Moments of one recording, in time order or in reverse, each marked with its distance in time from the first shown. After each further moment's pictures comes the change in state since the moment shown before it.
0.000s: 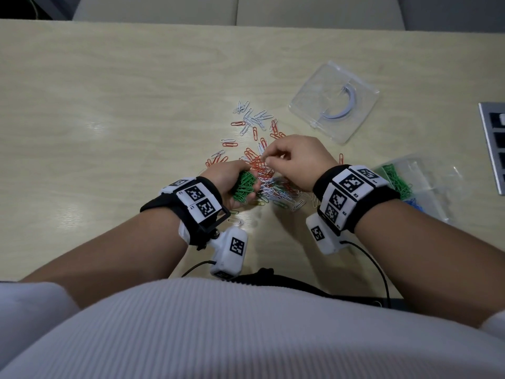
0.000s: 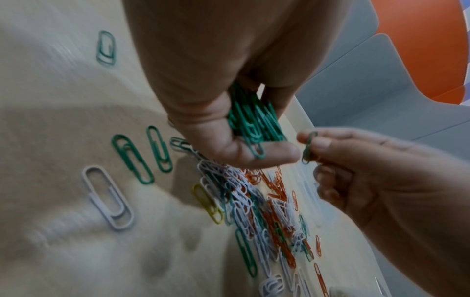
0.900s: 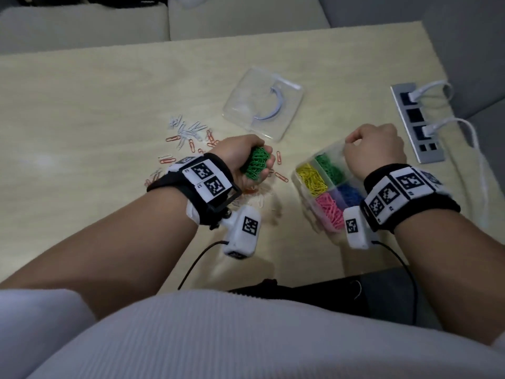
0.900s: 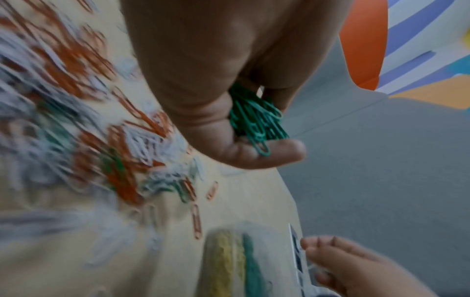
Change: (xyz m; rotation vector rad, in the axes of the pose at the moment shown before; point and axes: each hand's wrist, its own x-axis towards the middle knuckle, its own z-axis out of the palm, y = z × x) left_hand -0.001 0.031 0.125 0.085 -0.234 0.058; right_hand -0.086 0.110 -0.120 -0.361 0.476 0.736
